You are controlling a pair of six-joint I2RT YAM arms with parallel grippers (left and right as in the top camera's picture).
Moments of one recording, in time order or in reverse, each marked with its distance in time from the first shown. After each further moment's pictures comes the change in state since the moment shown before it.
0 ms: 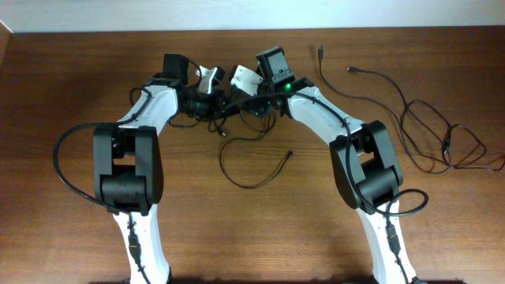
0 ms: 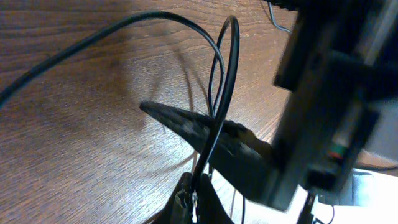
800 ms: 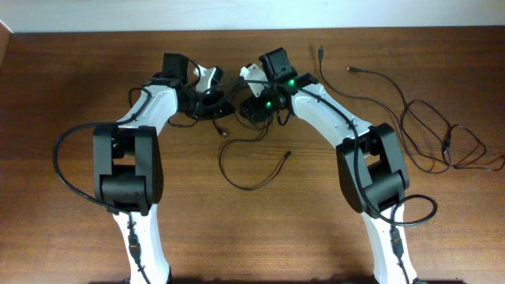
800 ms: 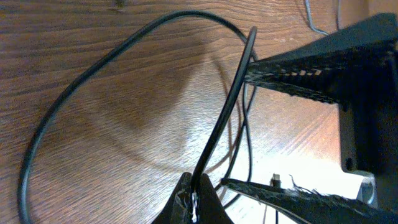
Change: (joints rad) left arm 0.000 0.000 0.000 0.015 -0.126 0.021; right arm 0.005 -0.058 0.000 -0.224 -0.135 0.465
